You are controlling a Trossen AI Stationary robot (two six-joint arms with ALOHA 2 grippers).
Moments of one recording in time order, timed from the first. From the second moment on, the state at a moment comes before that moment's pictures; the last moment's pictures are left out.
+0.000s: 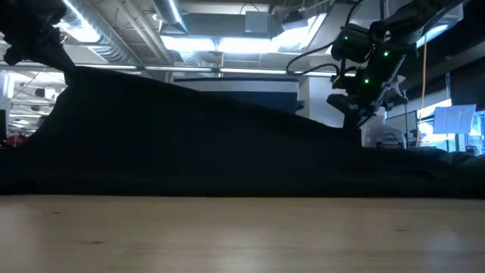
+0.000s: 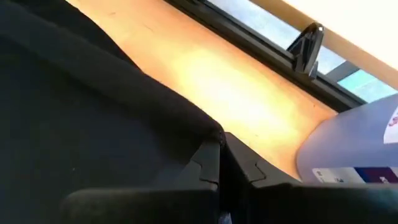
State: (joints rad) left arm -0.49 0.42 0.77 -1.57 -0.93 -1.39; right arm -0.49 1.26 0.74 -0.45 0.40 0.30
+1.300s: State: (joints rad) left arm -0.40 0.70 0.80 -0.95 -0.63 -0.81; right arm -0.23 1.39 1.12 -0.55 0.05 0.26
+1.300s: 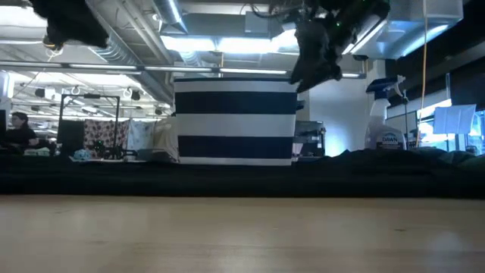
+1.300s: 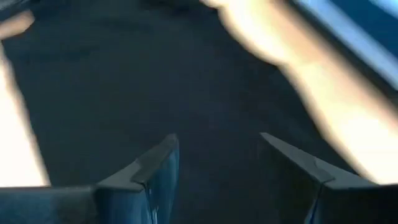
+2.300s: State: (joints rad) left arm -0.55 1.28 0.51 -0.62 -0.11 -1.09; right arm 0.42 1.60 0.74 -0.36 0.23 0.62
